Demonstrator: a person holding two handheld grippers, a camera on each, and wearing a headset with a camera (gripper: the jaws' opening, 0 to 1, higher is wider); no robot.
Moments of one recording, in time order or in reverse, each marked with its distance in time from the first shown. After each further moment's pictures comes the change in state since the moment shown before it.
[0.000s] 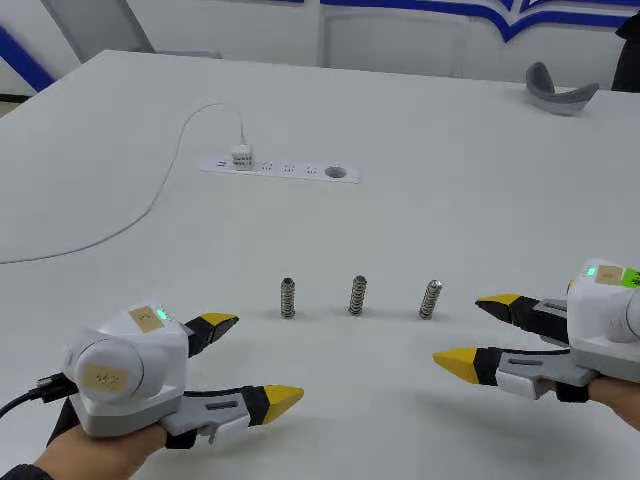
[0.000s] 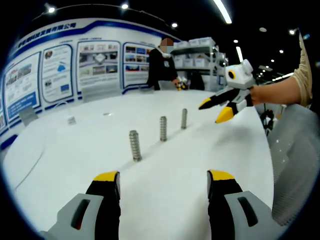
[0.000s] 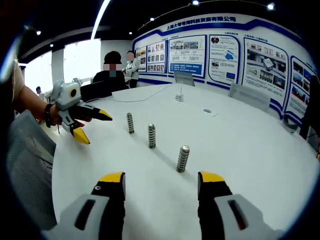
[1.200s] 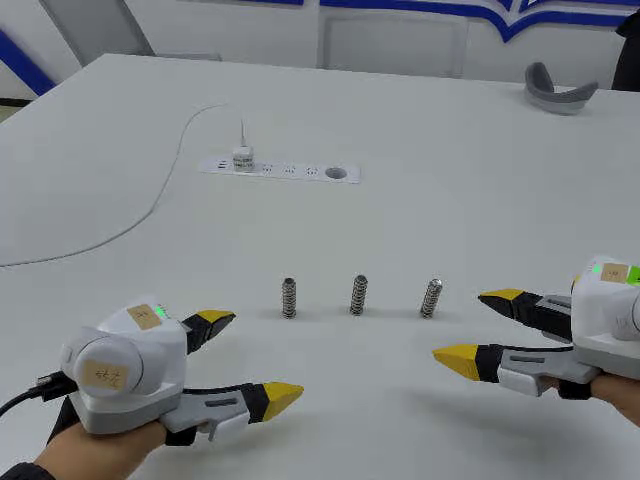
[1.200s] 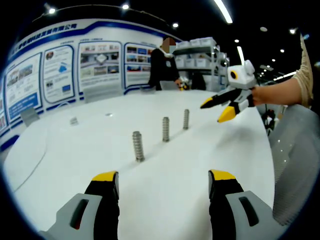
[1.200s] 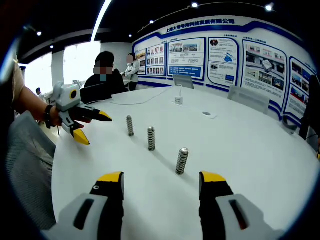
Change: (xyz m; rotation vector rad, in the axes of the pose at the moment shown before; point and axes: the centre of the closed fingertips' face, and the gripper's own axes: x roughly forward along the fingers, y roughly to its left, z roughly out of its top) left arm -0.002 0.004 0.001 0.002 -0.001 0.015; right arm -0.002 0.001 0.004 0.001 -0.020 -0.007
